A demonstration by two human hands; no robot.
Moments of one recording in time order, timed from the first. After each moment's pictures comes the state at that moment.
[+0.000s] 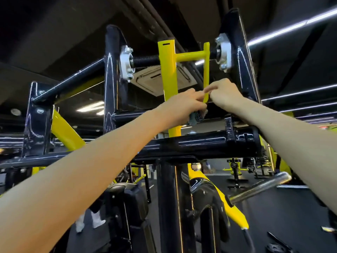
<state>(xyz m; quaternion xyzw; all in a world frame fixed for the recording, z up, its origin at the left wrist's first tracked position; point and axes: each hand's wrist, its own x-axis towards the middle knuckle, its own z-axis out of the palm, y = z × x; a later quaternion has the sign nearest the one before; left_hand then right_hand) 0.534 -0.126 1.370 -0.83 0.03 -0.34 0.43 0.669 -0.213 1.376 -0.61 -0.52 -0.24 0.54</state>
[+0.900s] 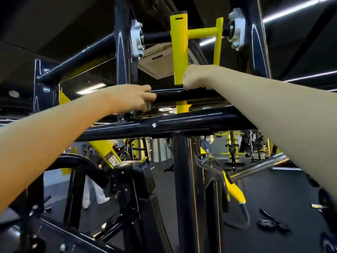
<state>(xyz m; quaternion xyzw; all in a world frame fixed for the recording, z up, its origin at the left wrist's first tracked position) 0.392 -0.065 1.368 -0.74 0.00 -0.11 0.66 0.578 -0.194 1.389 -0.73 -0.60 -0.23 0.23</state>
